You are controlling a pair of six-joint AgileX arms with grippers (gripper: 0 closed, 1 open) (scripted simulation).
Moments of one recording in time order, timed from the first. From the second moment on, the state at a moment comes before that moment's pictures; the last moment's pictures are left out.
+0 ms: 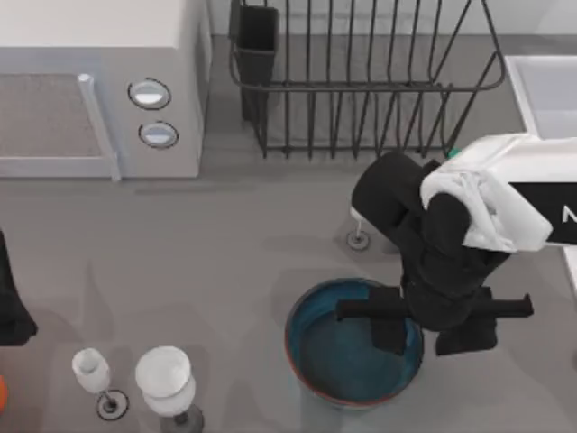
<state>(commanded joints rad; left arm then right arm) 0.00 0.00 0.00 0.00 0.00 0.00 0.69 1.87 1.12 -0.82 0.00 0.71</state>
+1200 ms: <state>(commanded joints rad) 0.00 0.00 0.00 0.00 0.00 0.00 0.69 1.80 1.29 -1.07 0.00 0.71</state>
